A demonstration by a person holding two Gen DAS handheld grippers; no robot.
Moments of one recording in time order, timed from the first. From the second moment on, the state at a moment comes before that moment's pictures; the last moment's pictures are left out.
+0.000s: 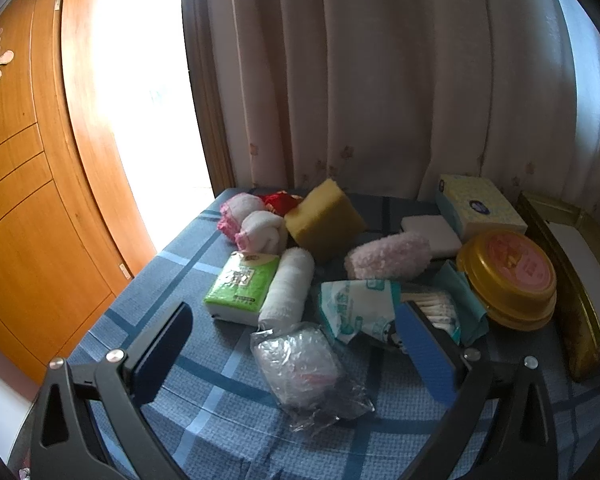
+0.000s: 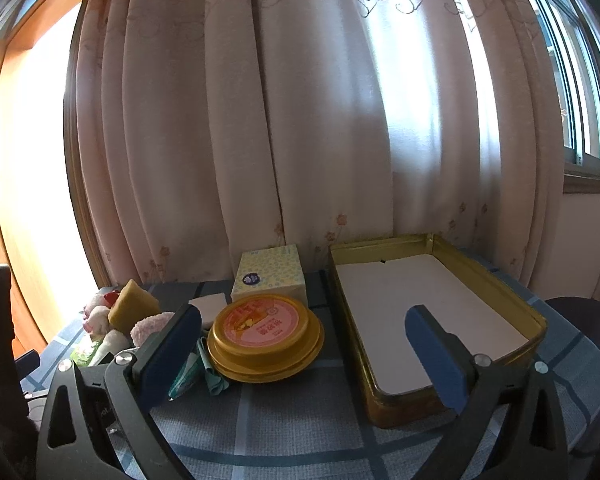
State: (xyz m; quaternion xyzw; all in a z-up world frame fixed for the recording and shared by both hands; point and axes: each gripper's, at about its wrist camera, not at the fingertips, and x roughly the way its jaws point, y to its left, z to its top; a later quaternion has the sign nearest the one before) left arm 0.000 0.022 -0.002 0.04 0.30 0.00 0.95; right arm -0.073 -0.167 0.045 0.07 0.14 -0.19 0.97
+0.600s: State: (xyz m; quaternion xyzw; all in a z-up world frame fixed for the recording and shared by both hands) left arm 0.001 0.085 -0.012 0.04 0.31 0.06 0.95; right arm -0.038 -0.131 0.021 0.03 0.22 -0.10 0.97
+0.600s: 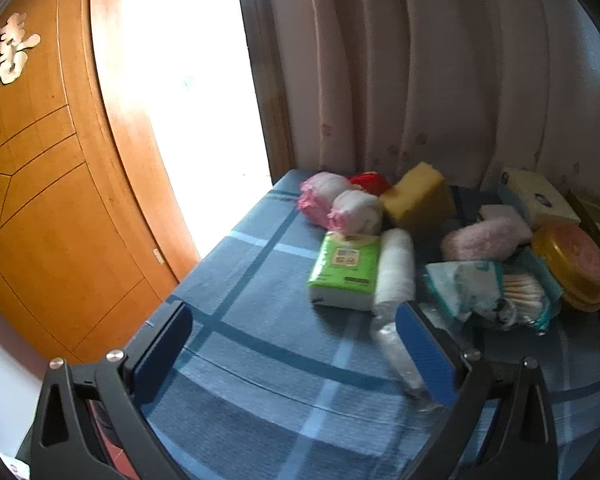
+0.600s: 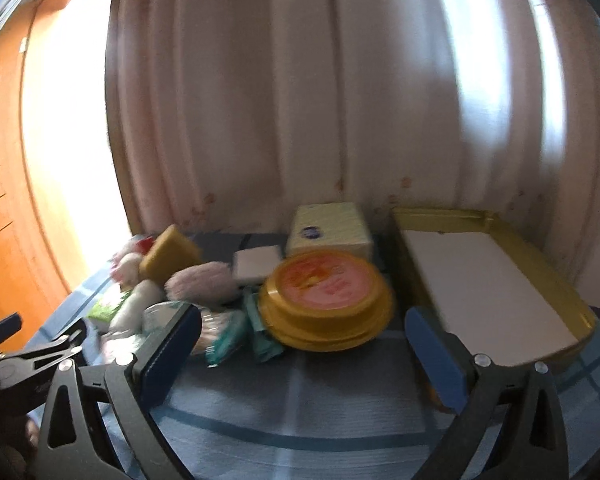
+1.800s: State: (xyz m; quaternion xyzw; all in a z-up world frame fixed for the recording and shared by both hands) left arm 0.029 0.124 -0.008 0.03 0.32 0.02 0.95; right arm -0.034 -0.074 -0.034 -0.01 0.29 0.09 0.95
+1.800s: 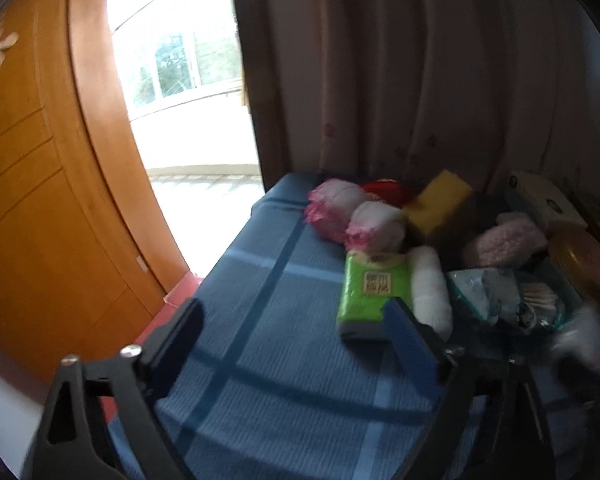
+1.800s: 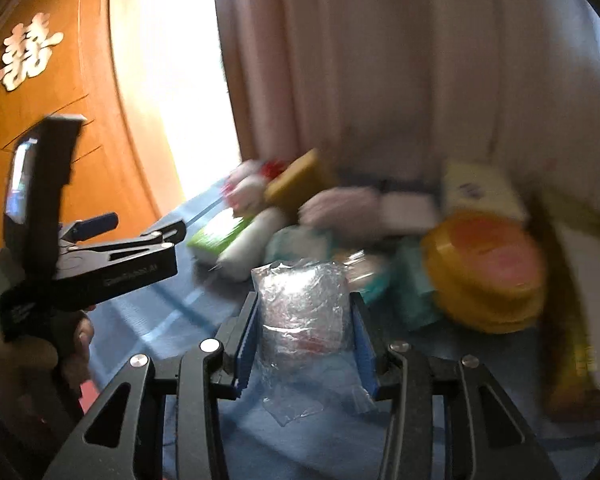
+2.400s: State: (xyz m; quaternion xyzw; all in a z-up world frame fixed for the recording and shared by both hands) left arm 0.111 0.093 -0.028 0.02 0.44 -0.07 0.90; right arm -0.017 -0.106 -0.015 0.03 0.28 0.09 0.96
